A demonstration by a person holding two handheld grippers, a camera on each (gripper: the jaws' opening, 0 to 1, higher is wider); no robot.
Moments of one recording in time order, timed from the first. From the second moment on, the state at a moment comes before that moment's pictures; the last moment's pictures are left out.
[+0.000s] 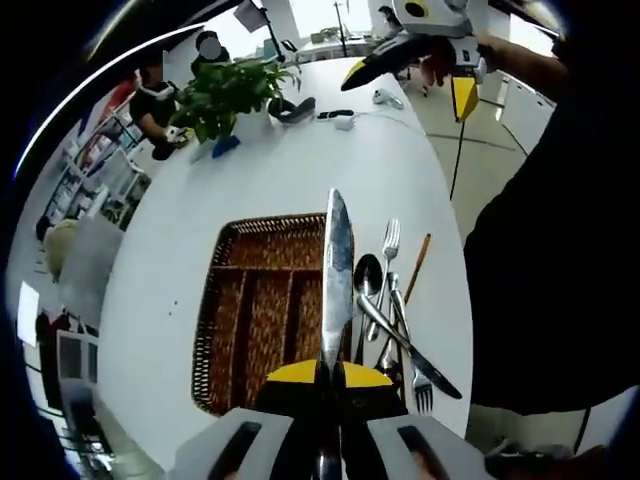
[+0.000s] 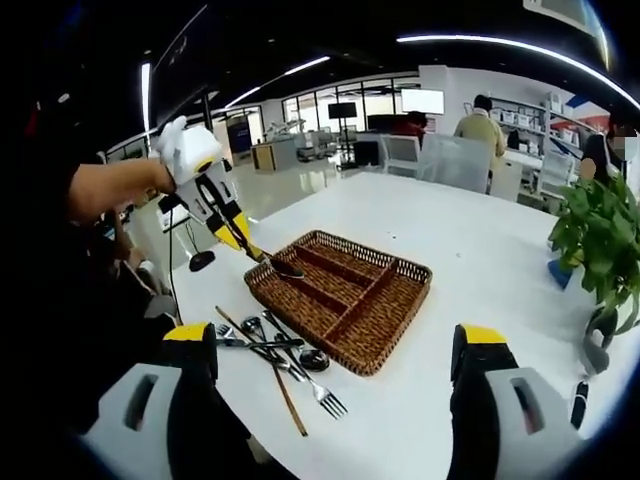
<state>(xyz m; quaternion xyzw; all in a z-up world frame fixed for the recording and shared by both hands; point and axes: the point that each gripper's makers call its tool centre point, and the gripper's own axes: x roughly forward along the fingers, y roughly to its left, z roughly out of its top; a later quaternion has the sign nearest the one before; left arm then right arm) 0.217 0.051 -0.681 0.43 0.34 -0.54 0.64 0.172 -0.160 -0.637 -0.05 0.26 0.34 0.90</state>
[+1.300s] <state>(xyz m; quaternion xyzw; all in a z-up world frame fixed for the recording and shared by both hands) 0.275 0.070 -0.677 0.45 0.33 -0.53 0.64 0.185 -0.144 -0.634 -0.06 0.27 0.34 0.90</state>
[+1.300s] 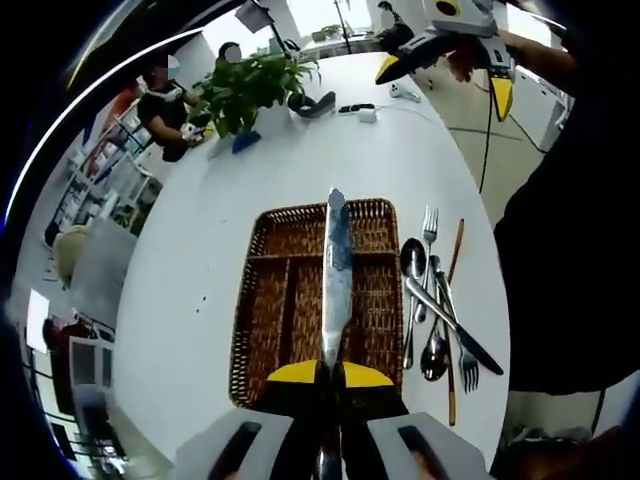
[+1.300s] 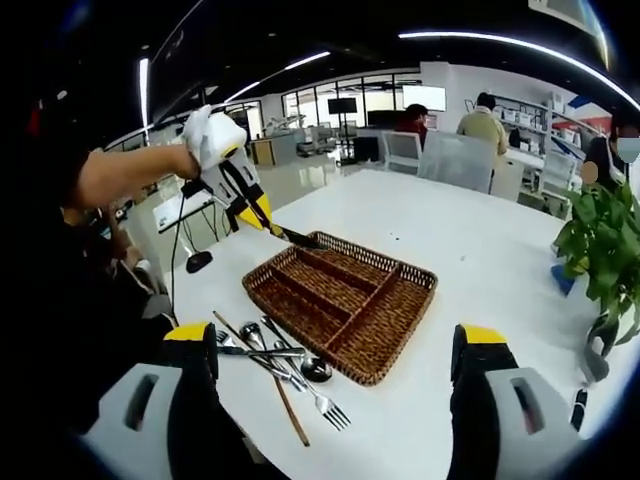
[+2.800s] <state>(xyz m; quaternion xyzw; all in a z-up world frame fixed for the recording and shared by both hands) 0.275 0.066 -0.754 0.45 0.36 -0.53 0.63 0.199 -0.153 -0.641 -0.05 0.28 0.33 0.90</state>
